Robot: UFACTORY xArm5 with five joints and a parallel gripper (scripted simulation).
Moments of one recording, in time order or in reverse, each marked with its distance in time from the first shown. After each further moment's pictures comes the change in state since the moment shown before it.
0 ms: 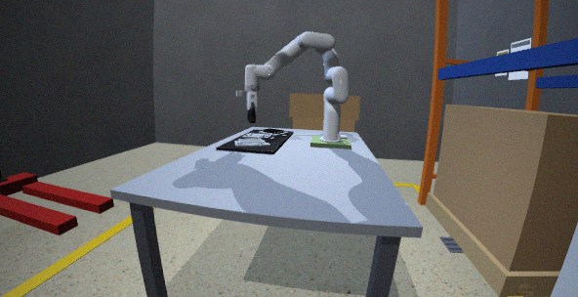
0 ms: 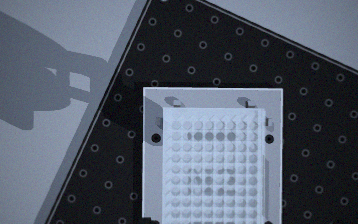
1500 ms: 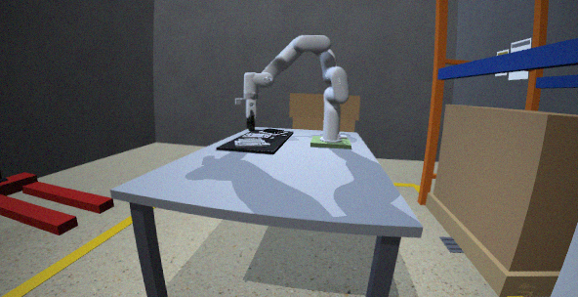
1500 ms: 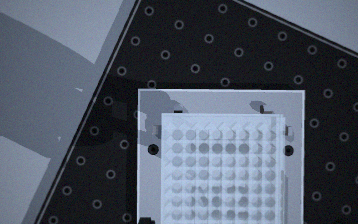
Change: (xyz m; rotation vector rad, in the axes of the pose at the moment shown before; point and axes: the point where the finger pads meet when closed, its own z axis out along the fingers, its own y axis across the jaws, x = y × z) arm 0.004 -0.001 0.040 0.000 -0.003 0.000
